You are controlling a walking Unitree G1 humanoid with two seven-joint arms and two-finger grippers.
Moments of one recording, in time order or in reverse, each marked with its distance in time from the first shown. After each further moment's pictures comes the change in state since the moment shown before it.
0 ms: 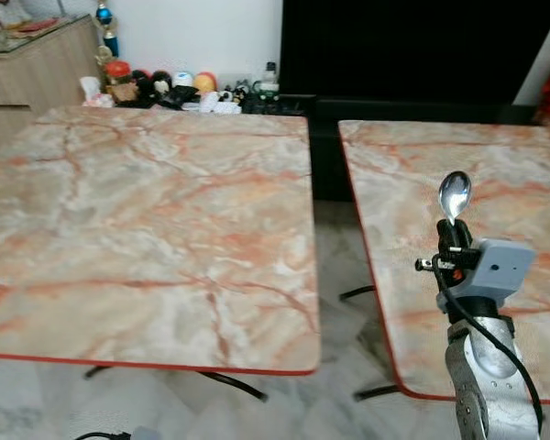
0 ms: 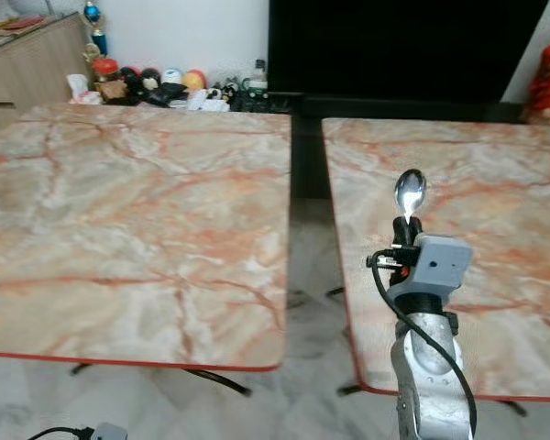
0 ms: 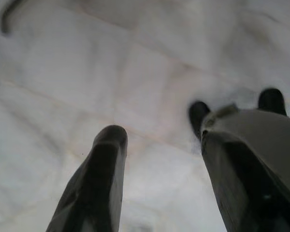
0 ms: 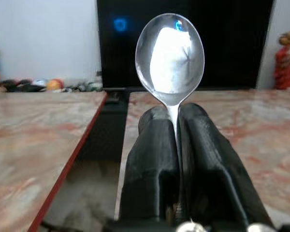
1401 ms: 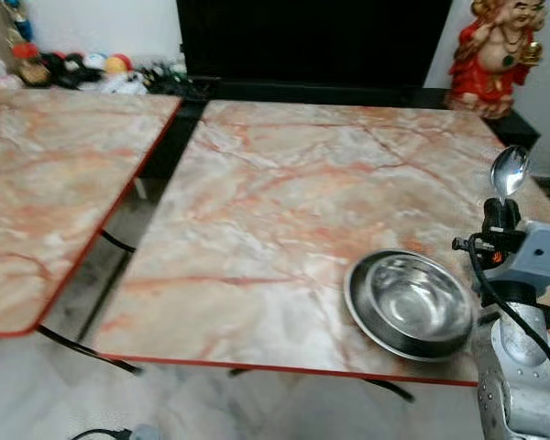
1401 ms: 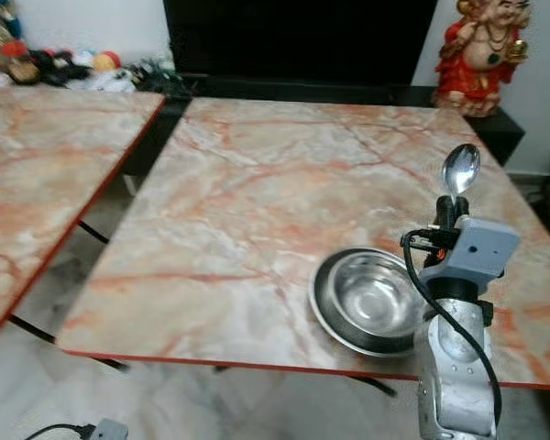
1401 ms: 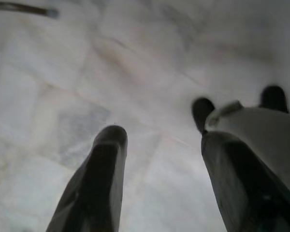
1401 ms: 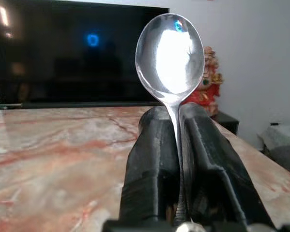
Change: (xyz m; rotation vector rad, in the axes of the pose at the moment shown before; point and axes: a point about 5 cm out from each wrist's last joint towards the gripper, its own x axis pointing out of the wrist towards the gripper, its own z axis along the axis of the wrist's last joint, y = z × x) left arm 0.001 0.000 0.004 0.002 -0.011 -0.002; right arm 0.008 -0.029 0.026 -0.055 -0.099 -0.154
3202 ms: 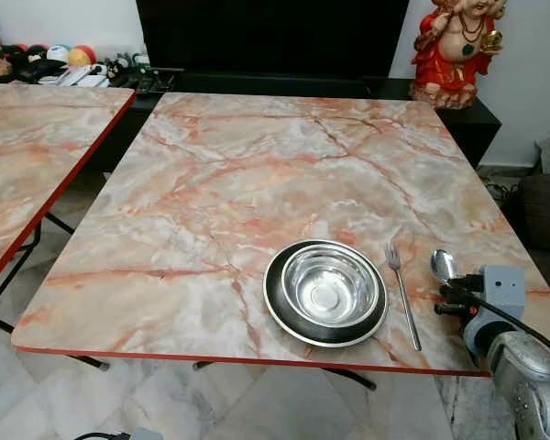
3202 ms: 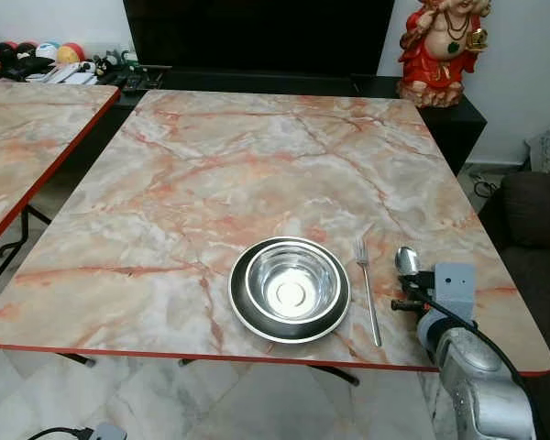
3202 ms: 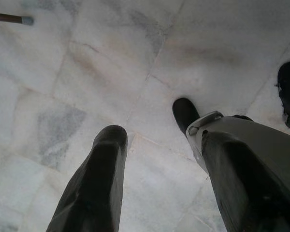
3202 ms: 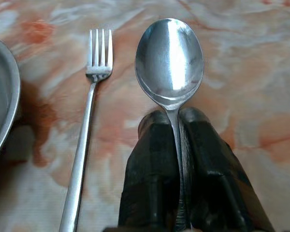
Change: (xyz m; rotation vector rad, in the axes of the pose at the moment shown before) left arm 0.000 -0.003 0.001 -0.002 -0.002 -0.010; right arm -0.020 -0.042 -0.068 -0.018 0.709 0.219
